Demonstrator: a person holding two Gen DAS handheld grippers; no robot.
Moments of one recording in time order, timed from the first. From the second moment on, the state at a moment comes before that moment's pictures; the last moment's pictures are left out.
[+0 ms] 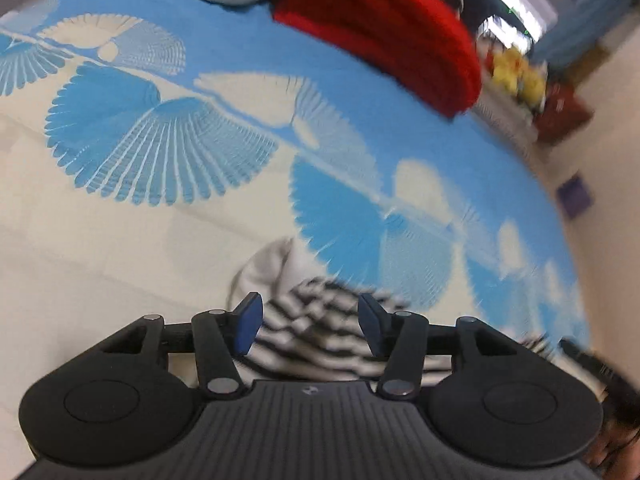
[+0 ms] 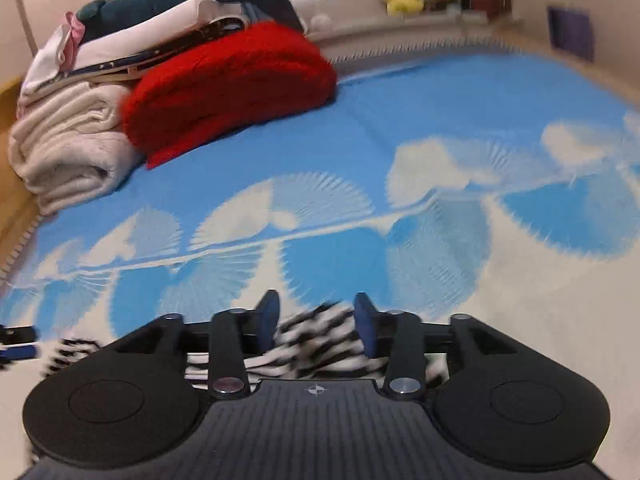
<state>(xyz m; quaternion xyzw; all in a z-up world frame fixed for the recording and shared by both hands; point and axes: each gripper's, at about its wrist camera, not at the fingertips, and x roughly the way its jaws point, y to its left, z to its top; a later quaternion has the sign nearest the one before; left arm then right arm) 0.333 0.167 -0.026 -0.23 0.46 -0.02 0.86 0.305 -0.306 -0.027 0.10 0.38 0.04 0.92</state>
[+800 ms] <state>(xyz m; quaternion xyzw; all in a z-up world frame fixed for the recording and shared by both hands) 0.345 0.148 -0.075 -0.07 0.47 0.07 0.87 0.346 -0.301 -0.088 0.08 0.44 -0.03 0.89</state>
